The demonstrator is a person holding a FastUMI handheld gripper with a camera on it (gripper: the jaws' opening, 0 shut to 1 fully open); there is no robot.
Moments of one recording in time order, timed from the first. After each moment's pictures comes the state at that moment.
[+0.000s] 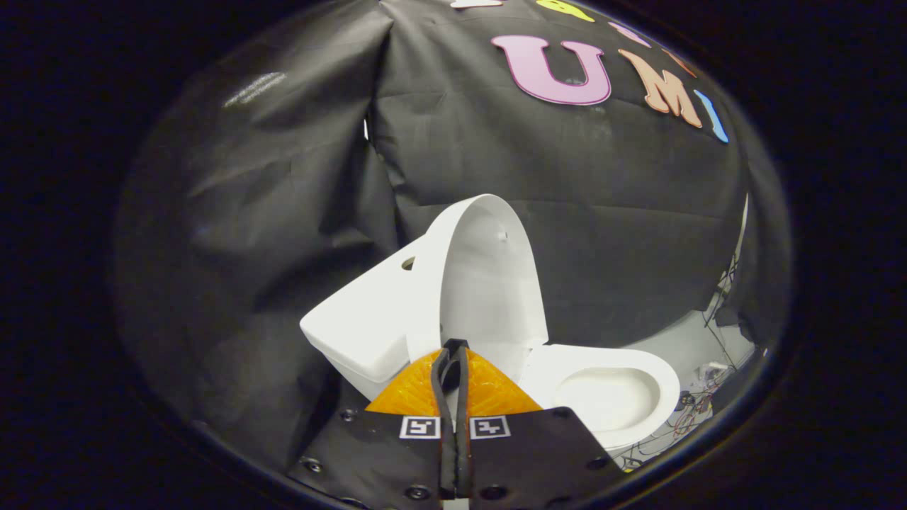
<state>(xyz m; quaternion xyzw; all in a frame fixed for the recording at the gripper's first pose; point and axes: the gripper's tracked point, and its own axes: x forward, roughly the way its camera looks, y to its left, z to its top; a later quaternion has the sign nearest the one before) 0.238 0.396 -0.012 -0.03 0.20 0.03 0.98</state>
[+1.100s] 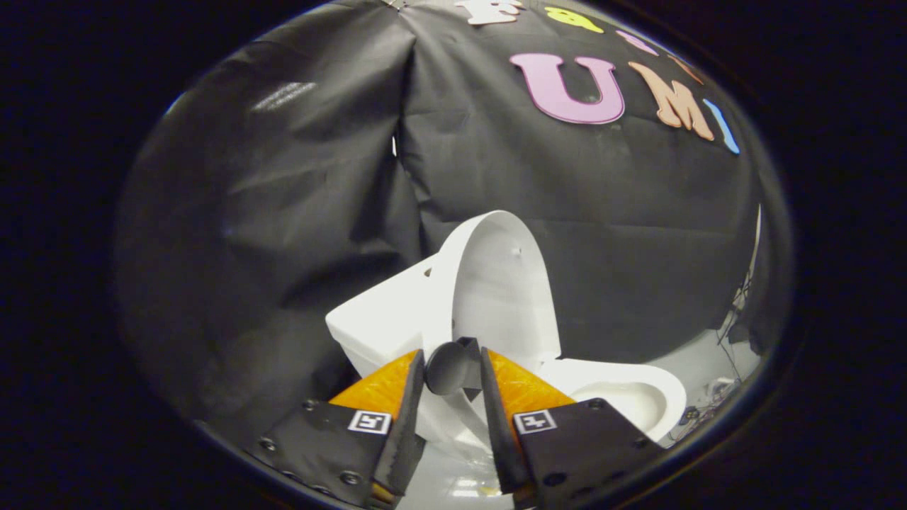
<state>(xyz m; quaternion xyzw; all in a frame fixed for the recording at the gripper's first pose) 0.209 0.387 -0.002 -0.04 0.15 0.08 0.98</state>
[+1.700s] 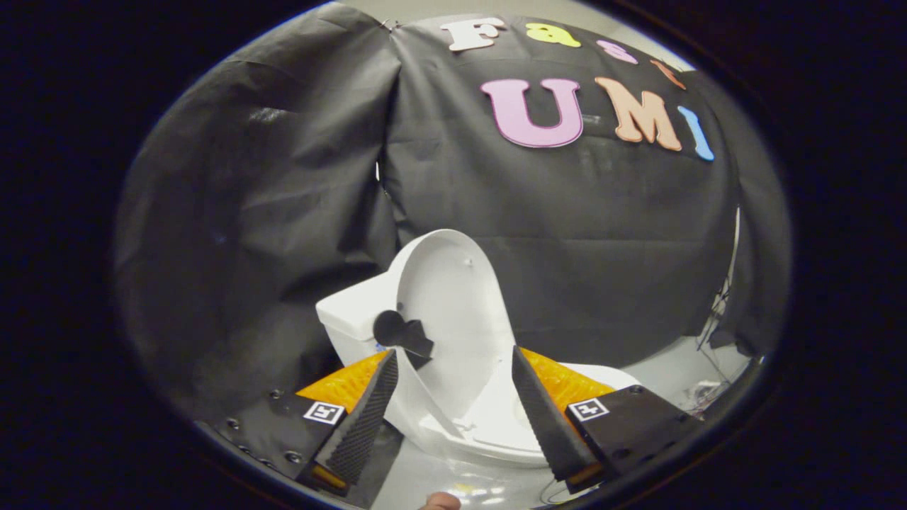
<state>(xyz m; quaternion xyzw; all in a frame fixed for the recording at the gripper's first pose) 0.132 0.299 0.022 -0.06 0.12 0.06 0.99</state>
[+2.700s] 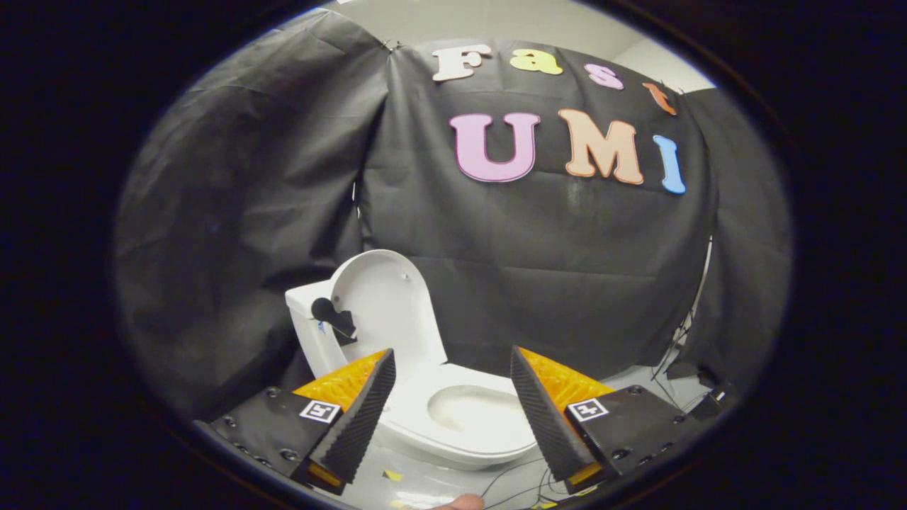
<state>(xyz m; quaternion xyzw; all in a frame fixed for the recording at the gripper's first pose) 0.061 0.149 0.090 -0.11 0.07 0.05 0.99</state>
